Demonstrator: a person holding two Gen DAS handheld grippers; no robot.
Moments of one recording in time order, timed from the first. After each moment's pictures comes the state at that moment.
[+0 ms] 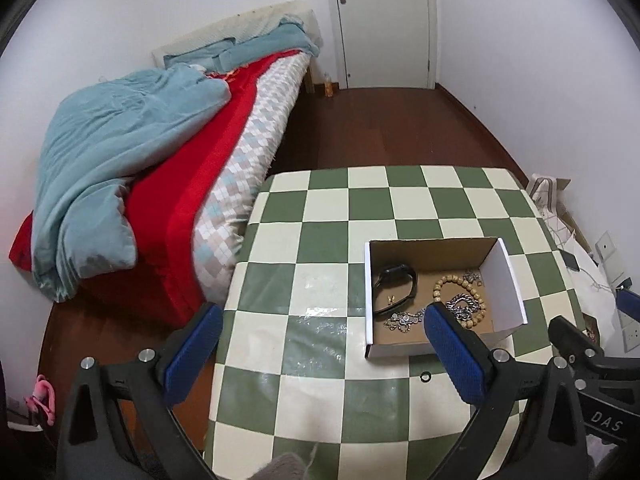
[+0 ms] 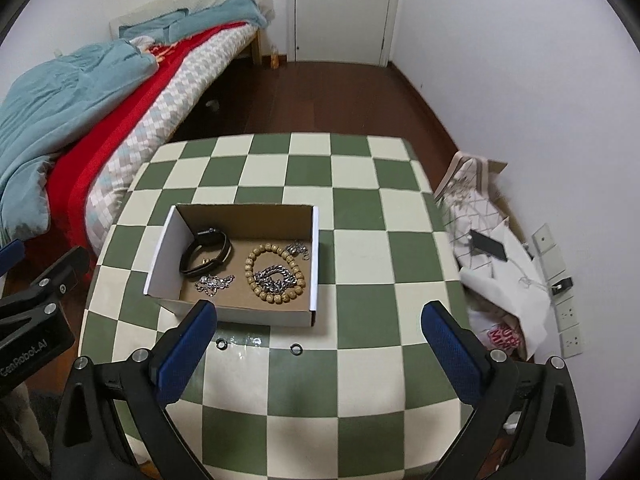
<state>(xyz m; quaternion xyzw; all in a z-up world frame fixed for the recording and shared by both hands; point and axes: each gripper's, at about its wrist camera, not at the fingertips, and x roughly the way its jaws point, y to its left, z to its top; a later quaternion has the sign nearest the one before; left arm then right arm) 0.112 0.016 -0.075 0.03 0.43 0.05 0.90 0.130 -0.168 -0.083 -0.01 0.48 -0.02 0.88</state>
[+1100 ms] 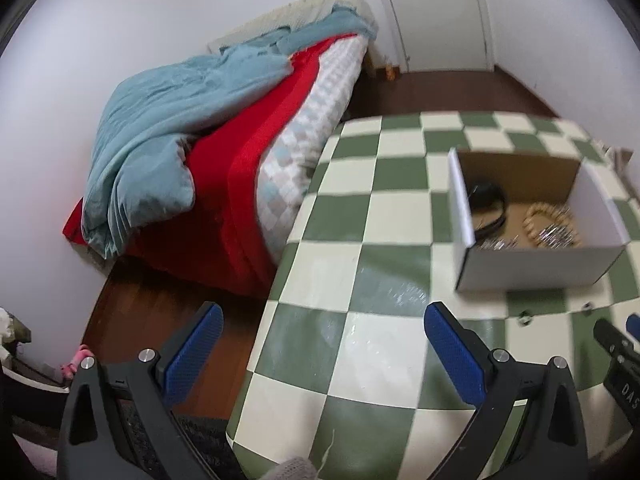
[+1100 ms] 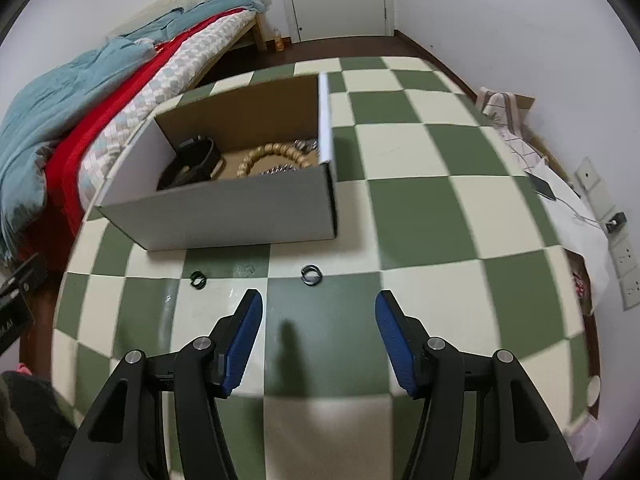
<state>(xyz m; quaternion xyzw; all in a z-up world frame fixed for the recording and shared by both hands) 0.074 0.038 -0.171 0.09 0.44 0.18 0.87 0.100 -0.172 -0.232 0.06 0.50 0.01 0.86</state>
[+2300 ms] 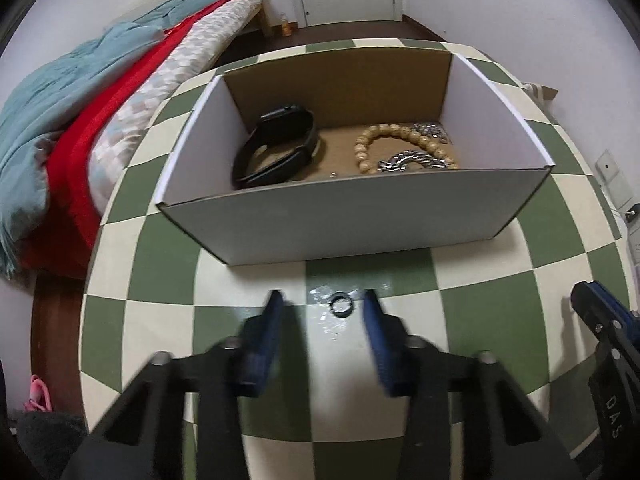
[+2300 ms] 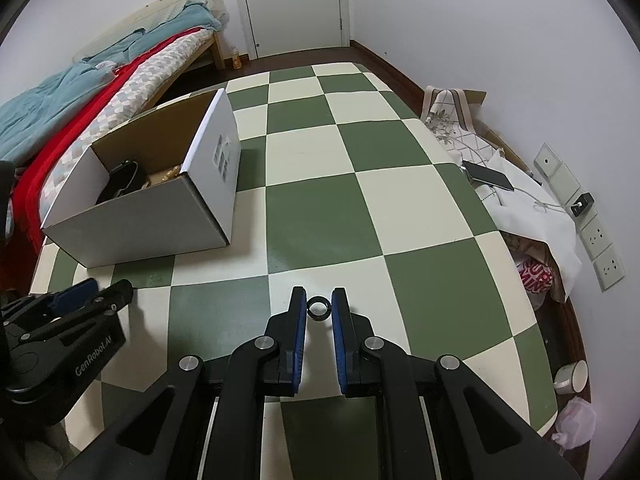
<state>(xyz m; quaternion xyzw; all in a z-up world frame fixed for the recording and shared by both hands) 0.113 -0.078 -0.239 0.06 0.52 0.00 0.85 0.091 -0.235 -0.236 0.07 0.48 -0.06 0.87</state>
